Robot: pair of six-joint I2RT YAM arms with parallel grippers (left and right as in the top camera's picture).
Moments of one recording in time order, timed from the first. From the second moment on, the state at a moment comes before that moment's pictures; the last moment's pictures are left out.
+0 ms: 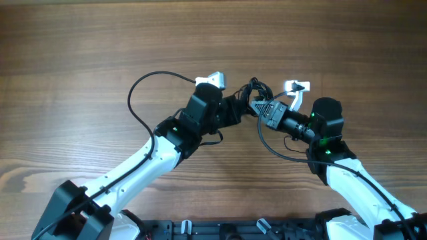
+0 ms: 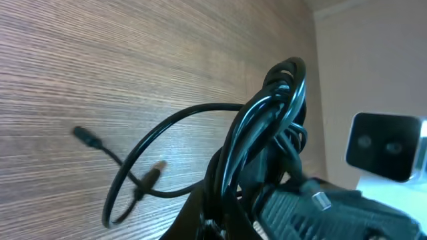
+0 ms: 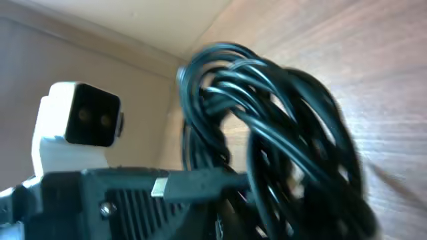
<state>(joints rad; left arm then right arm) -0.67 1.47 0.85 0.03 0.22 -0.94 0.21 1.26 0.43 0.50 -0.70 0.91</state>
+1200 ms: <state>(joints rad) -0.50 1.47 0.84 0.15 0.58 -0.83 0.15 1.21 0.43 0.36 -0.86 0.81</state>
